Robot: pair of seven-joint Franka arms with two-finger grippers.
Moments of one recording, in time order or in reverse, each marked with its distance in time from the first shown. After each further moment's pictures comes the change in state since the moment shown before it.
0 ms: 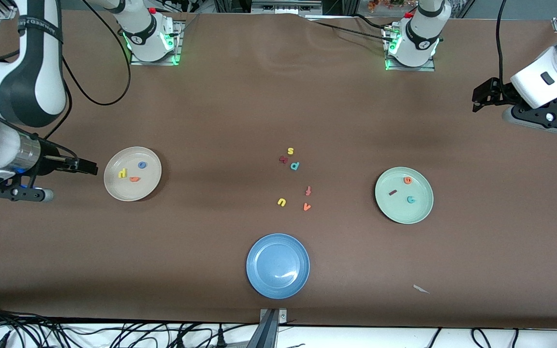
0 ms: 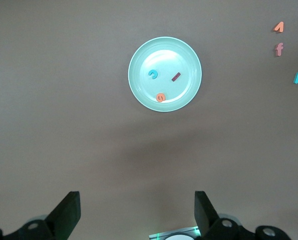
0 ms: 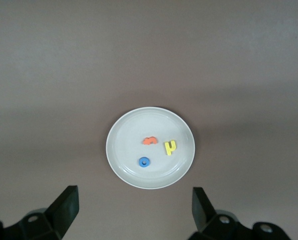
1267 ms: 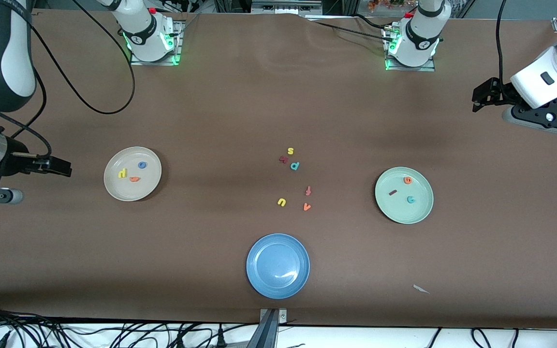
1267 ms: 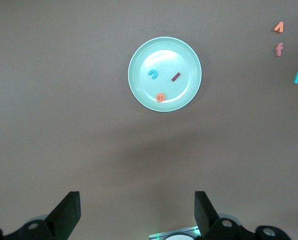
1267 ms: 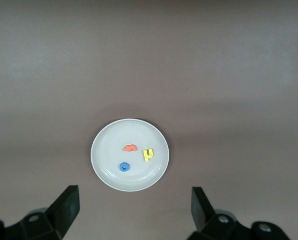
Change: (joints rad) left arm 0.000 0.000 0.000 0.000 0.000 0.000 0.000; right arm -0.465 -0.035 0.554 0.192 -0.270 -0.096 0.066
